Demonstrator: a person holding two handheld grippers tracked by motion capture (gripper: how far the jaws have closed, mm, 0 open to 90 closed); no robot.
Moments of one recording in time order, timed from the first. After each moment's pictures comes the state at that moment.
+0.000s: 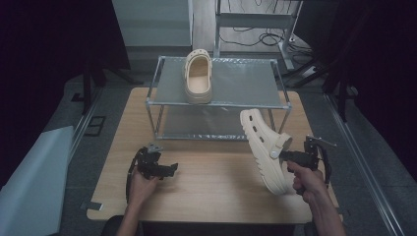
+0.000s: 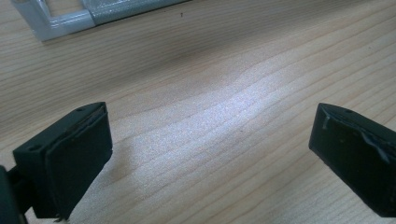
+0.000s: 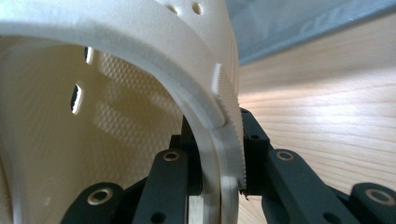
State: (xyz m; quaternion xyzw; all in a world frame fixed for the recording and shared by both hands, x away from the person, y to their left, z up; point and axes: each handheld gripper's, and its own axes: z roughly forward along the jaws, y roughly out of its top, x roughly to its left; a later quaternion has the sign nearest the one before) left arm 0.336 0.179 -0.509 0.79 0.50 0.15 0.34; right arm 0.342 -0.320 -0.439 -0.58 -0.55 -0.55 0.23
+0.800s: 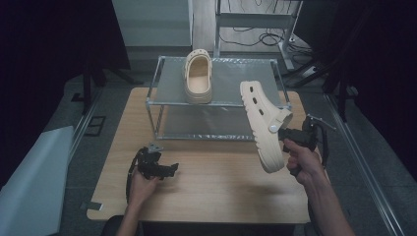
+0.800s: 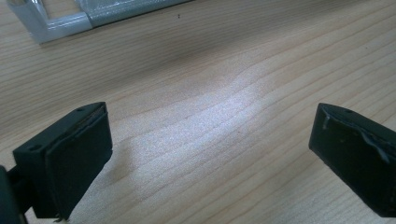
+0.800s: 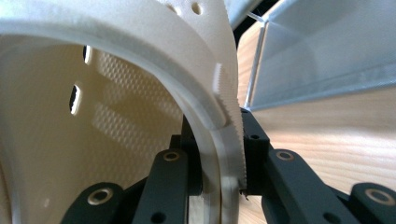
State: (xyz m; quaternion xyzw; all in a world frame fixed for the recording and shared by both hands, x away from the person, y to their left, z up) left arm 0.336 0.178 -0.509 0.79 0.49 0.15 0.34; right arm 0.367 -0.295 -0.382 -0.58 -0.50 -0.60 0.25
